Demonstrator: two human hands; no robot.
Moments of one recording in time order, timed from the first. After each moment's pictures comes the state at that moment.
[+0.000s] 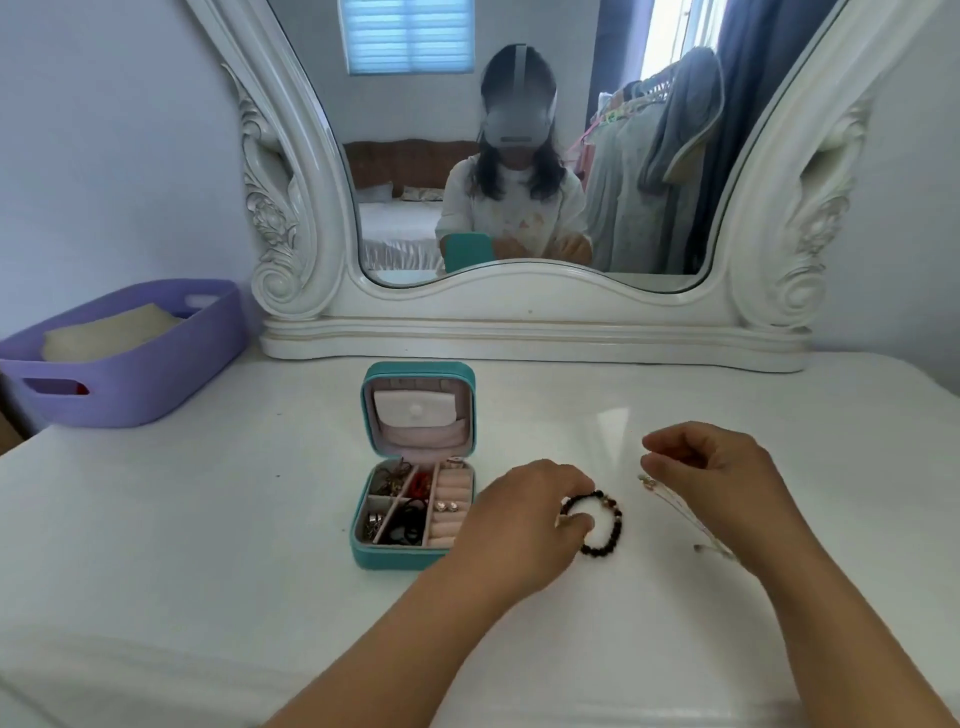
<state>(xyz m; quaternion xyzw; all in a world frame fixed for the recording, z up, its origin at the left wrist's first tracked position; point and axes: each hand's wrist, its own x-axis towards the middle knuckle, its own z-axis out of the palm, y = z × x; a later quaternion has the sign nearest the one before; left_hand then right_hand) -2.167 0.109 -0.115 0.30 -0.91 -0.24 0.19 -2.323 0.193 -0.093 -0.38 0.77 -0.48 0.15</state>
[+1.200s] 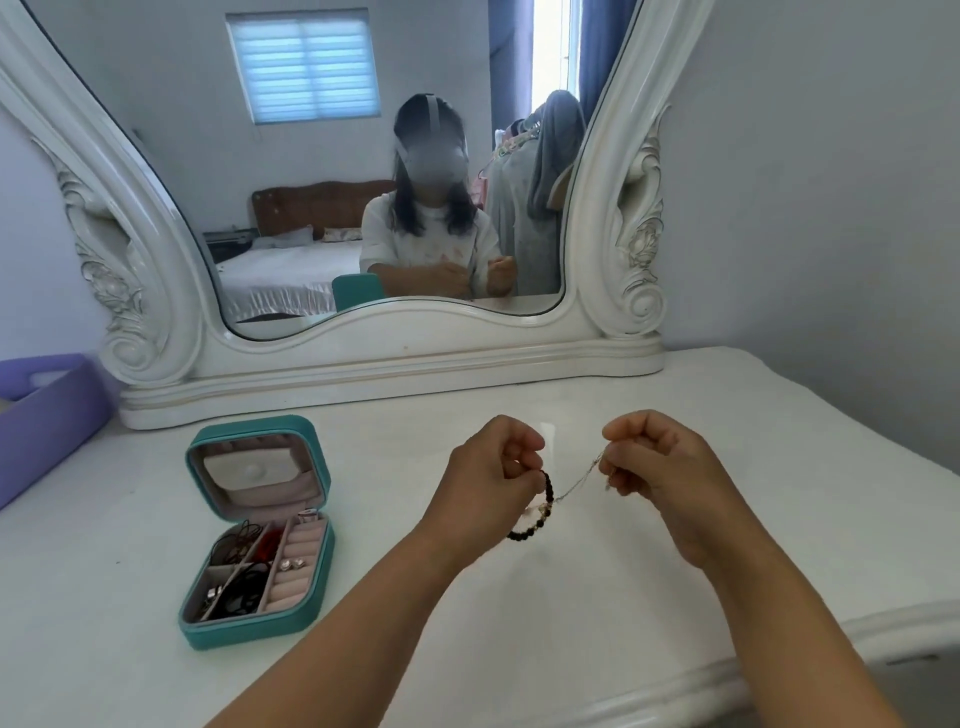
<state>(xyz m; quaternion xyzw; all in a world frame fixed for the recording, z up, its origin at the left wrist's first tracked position) -2.266 0.140 -0.087 0.26 -0.79 -0.48 0.28 -2.397 0.251 -0.084 -0.32 0.63 -0.66 0.25</state>
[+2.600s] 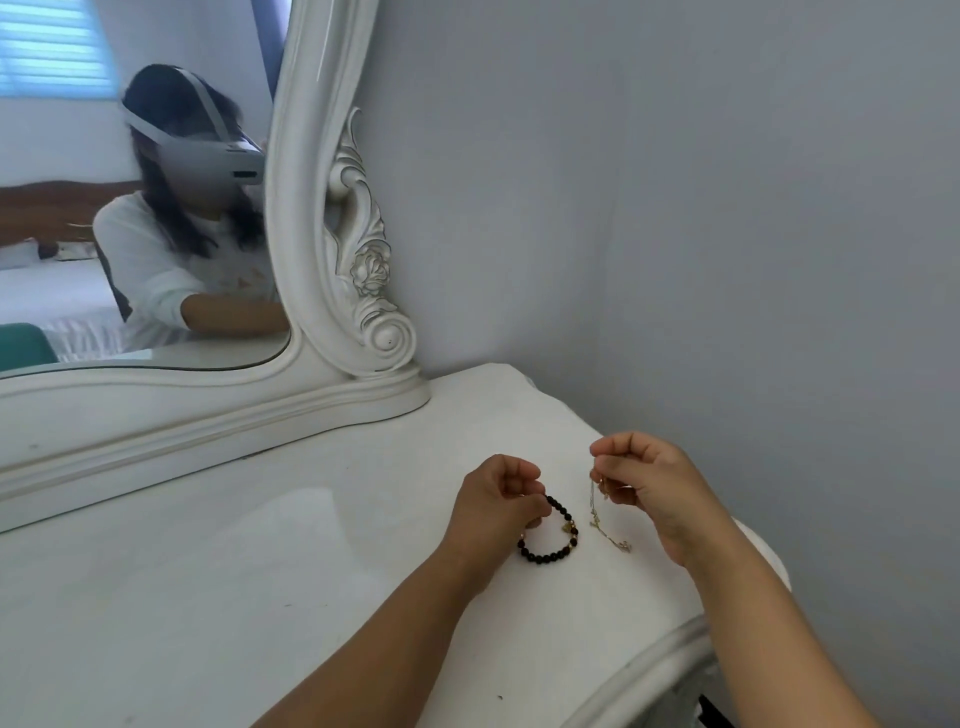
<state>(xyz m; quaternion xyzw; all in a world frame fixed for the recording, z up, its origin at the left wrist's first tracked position) -2.516 0.227 -0.127 0.16 -0.70 -0.68 0.14 -2.598 0.367 -0.105 -0.15 0.71 -0.67 0.14</state>
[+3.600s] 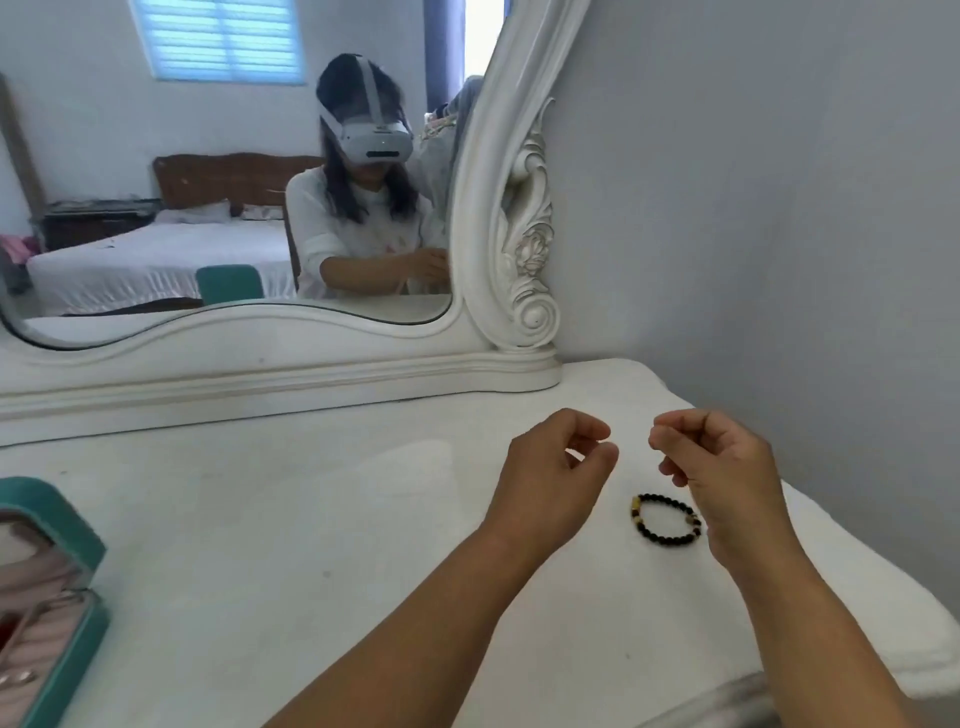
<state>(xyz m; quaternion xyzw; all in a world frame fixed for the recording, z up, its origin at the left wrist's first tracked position) -2.426 0.206 -0.077 0.19 -0.80 -0.50 0.28 -2.538 0.306 -0.085 -0.23 0.69 -0.69 0.06</state>
